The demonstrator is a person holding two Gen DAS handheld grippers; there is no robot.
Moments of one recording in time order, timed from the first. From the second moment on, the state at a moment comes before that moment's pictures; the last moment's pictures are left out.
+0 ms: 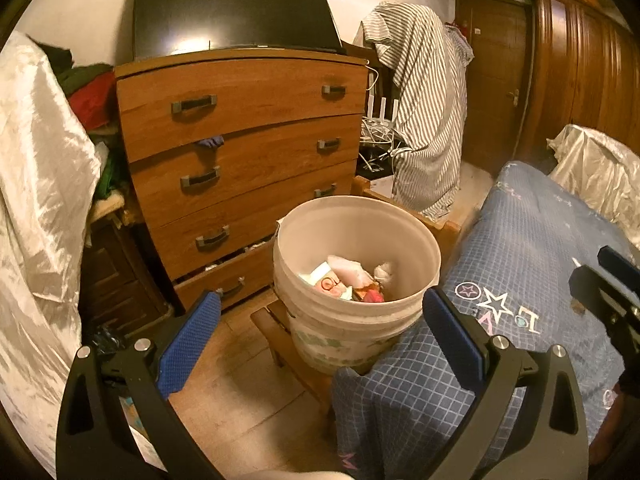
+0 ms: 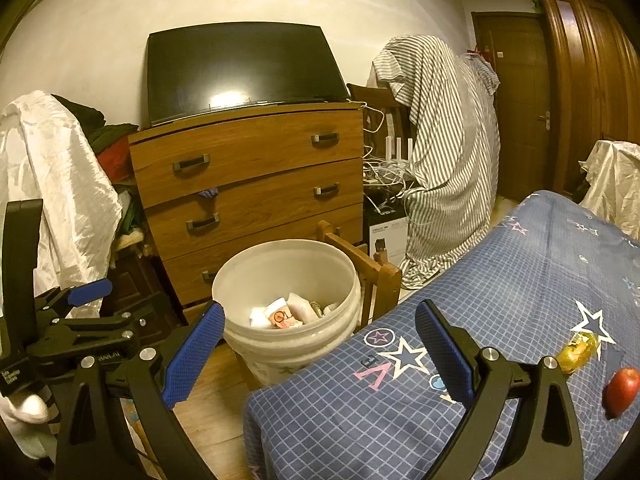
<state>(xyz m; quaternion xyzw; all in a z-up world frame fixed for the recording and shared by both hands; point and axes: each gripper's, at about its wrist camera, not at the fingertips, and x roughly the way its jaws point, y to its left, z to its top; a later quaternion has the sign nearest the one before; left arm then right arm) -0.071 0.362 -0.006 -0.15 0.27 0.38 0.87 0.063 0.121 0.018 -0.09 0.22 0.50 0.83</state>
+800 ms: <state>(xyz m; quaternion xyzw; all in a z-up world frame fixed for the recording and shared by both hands) -0.072 0.367 -0.001 -0.13 0.27 0.39 0.87 0.056 0.137 0.025 -0.11 0.22 0.50 0.83</state>
